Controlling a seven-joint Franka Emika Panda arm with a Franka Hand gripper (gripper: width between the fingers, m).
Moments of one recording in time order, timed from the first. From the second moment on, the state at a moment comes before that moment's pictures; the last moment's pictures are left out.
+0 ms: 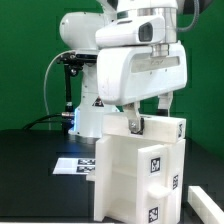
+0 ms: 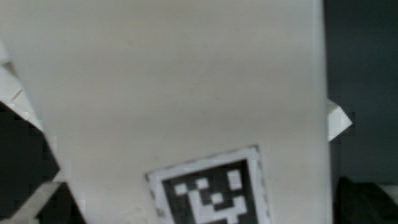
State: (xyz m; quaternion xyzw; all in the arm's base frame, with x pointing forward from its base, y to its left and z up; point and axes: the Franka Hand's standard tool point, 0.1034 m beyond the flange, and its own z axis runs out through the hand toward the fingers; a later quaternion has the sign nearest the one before) arm 0.583 0.043 0.151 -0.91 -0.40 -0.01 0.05
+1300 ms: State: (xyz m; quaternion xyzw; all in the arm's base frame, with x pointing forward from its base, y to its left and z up) arm 0.585 0.033 0.155 -0.98 -0.20 0.00 0.06
